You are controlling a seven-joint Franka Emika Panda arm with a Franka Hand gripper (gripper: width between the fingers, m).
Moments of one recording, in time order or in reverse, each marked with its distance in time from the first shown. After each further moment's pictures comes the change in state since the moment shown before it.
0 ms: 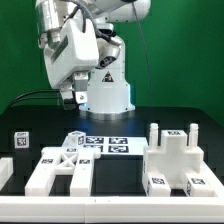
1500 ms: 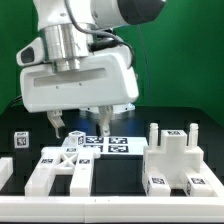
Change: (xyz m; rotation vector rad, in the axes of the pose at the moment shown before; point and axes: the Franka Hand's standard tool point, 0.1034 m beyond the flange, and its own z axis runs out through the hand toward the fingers) arm -0.007 -0.028 0.056 -0.113 -0.104 -0.674
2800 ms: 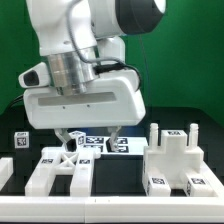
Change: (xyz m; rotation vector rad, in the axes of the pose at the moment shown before) arm -0.020 0.002 0.029 -0.051 -0.197 -0.239
